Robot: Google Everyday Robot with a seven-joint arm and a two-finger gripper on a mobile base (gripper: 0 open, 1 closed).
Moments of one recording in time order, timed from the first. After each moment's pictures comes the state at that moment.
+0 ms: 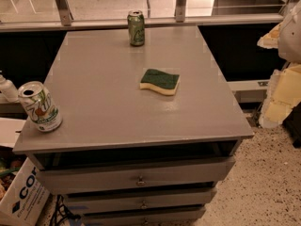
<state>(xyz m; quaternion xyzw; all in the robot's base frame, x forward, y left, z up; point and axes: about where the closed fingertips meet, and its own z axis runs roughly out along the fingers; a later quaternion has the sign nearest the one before) 0.438 -0.217 0.976 -0.60 0.78 -0.03 0.16</state>
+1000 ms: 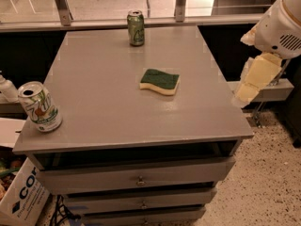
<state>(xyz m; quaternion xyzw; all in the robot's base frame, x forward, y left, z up) 0.497 -0.201 0.957 -0.57 0.80 0.02 0.20</state>
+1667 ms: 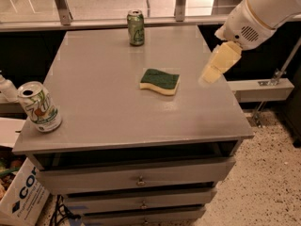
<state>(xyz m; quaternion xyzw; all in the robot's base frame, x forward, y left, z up) 0.566 -0.161 0.943 -0.54 0.80 0.08 0.26</state>
